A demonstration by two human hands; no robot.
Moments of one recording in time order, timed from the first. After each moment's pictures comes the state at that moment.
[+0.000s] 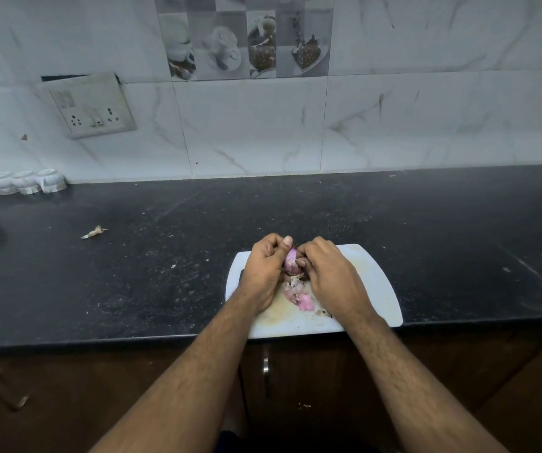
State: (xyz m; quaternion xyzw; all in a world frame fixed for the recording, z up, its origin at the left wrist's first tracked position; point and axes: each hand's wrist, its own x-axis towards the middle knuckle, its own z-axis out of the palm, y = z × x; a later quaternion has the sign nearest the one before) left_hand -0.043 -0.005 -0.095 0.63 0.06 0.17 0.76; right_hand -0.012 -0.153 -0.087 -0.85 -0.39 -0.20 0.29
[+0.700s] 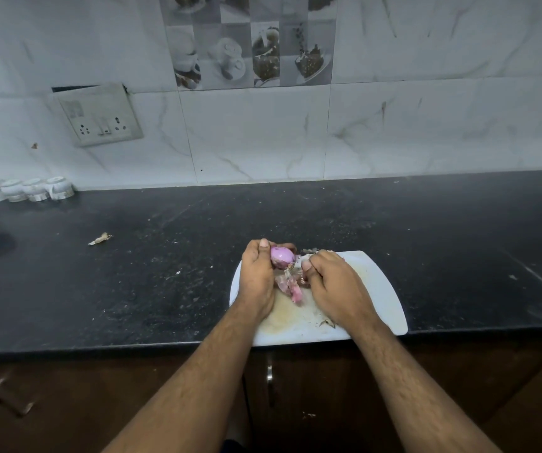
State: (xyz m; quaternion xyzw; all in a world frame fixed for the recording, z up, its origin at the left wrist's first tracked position) left_hand -0.041 -0.003 -0.093 0.53 0.15 0.26 0.79; right_hand -0.010 -0.154 -0.091 -0.87 -0.35 -0.14 0.32
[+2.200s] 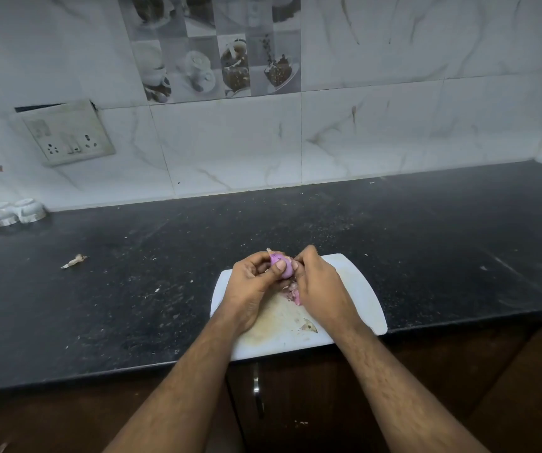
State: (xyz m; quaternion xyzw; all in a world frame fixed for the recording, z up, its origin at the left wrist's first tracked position) left_hand -0.049 -0.005 -0.094 0.57 -0.02 0.14 0.81; right_hand -0.014 -0.157 -0.080 -0.86 -0.27 -0.08 0.43
